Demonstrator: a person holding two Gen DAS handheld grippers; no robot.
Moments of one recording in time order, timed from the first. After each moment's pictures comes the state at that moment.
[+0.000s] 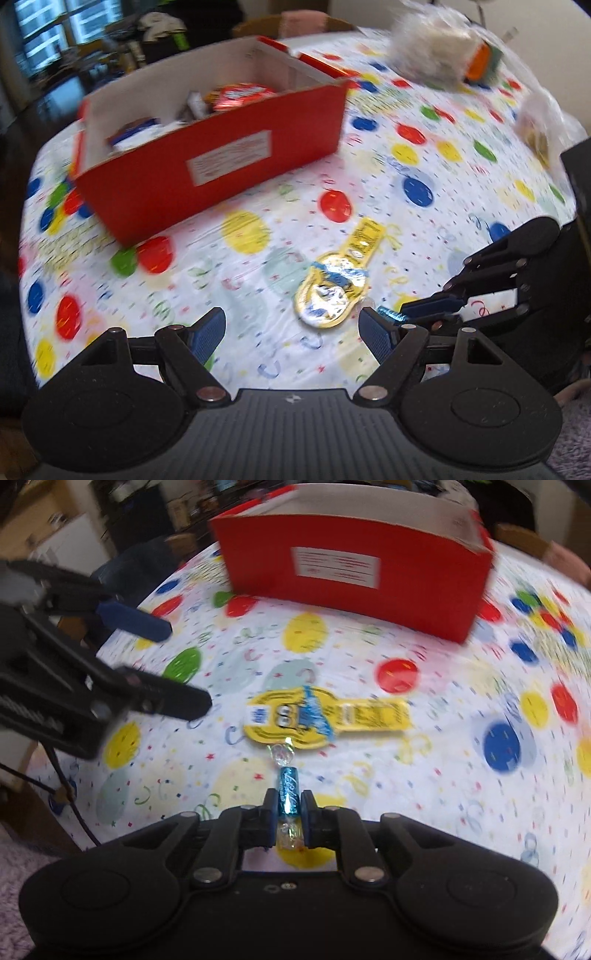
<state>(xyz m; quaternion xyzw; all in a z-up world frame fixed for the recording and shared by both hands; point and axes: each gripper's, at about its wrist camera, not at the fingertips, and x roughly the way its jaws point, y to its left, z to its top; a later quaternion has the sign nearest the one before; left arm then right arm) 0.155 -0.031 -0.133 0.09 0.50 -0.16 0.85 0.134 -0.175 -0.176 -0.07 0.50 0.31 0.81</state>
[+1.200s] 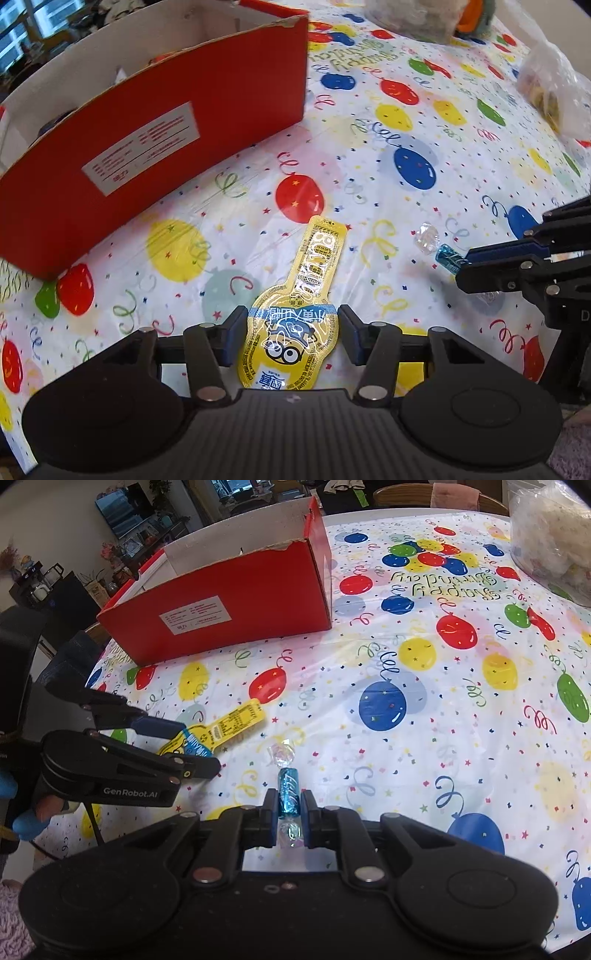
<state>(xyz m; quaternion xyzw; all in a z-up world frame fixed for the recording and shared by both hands) 0.203 -0.077 -0.183 0.11 0.55 -0.17 0.81 0.152 -0.247 -0.168 0.06 0.50 0.22 0.84</state>
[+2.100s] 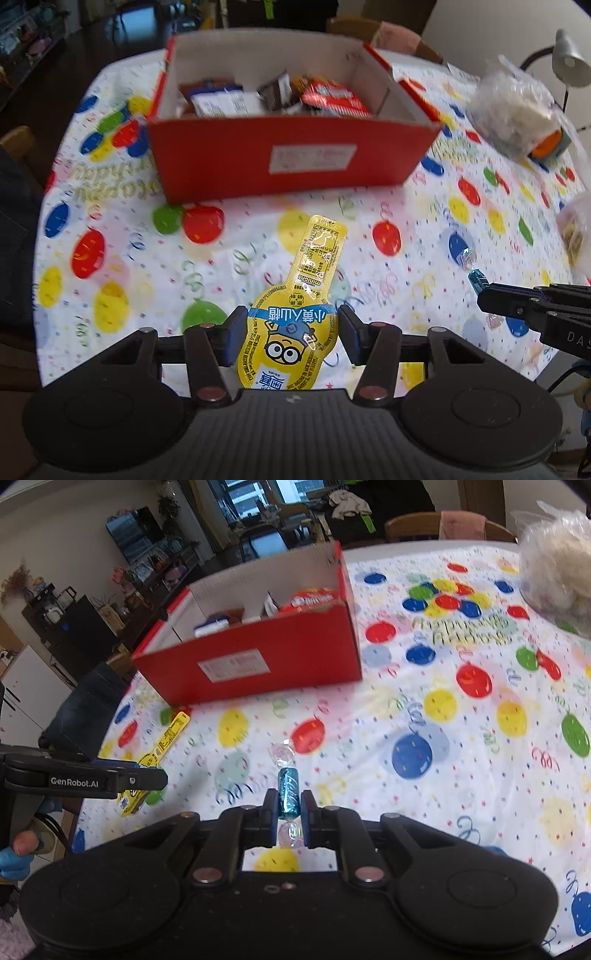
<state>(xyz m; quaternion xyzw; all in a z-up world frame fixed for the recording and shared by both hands) 0.166 0.015 -0.114 -0.07 0.53 -0.04 0.85 0.153 -0.226 -0.117 0.08 0.46 0.23 0.85</state>
